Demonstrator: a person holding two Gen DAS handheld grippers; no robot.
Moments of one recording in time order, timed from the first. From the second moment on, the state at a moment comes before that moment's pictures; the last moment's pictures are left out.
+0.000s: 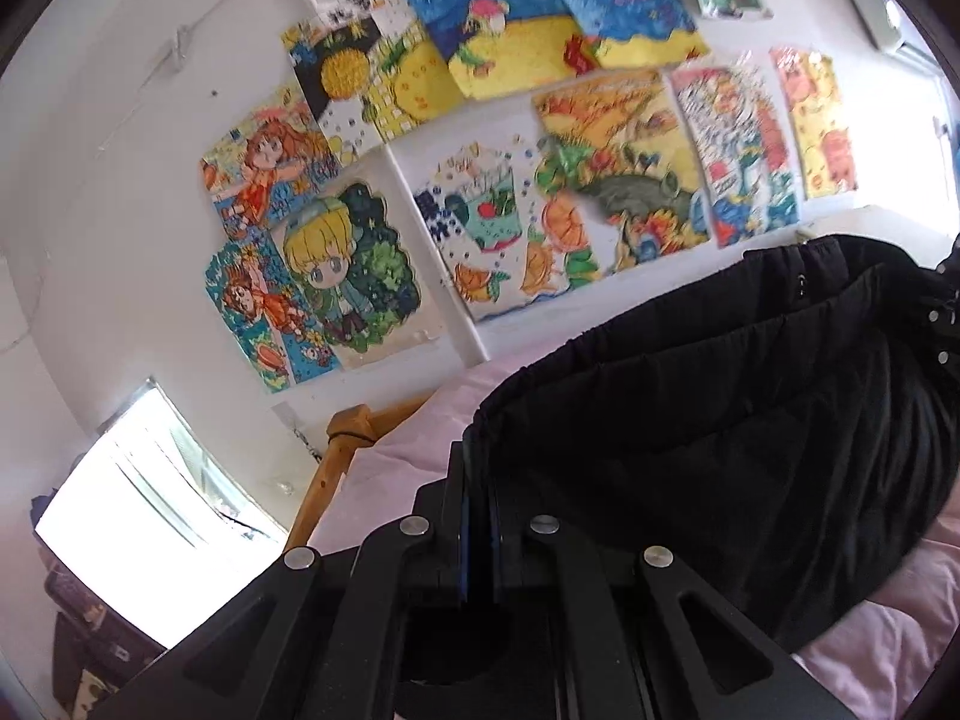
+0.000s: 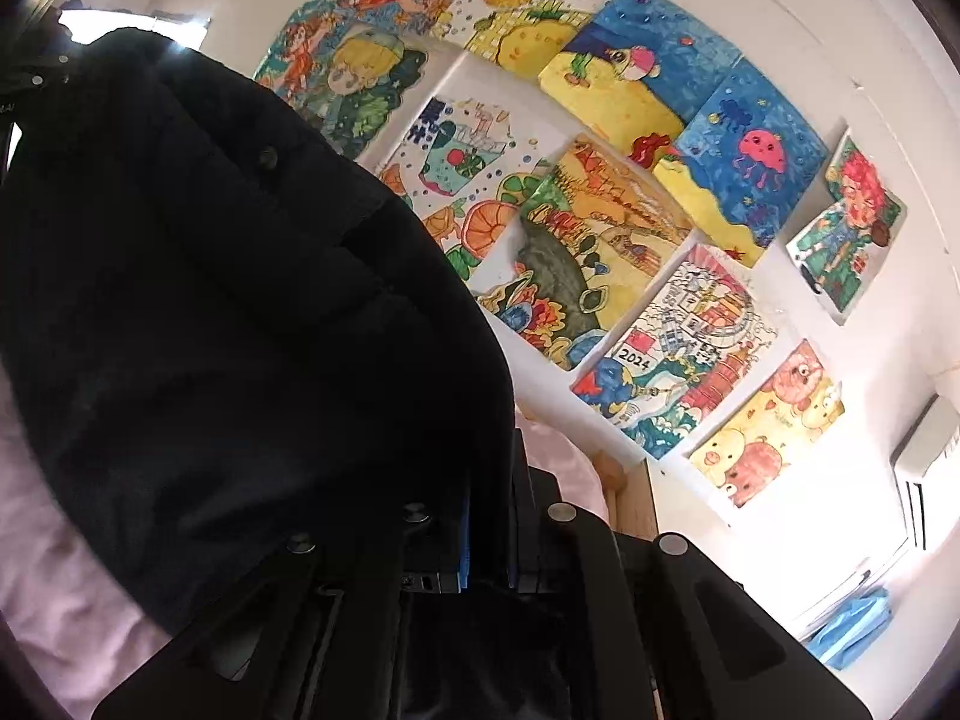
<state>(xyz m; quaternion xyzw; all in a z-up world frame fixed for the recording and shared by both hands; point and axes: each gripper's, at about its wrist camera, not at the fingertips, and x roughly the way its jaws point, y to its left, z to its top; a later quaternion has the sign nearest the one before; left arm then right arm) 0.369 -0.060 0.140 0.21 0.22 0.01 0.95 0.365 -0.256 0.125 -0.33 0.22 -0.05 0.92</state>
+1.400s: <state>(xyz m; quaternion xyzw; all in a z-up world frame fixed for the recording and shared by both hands) 0.545 -0.041 0.008 0.06 0.40 -0.06 0.91 0.493 -0.359 -0.006 -0.14 0.33 -0.01 0.93</state>
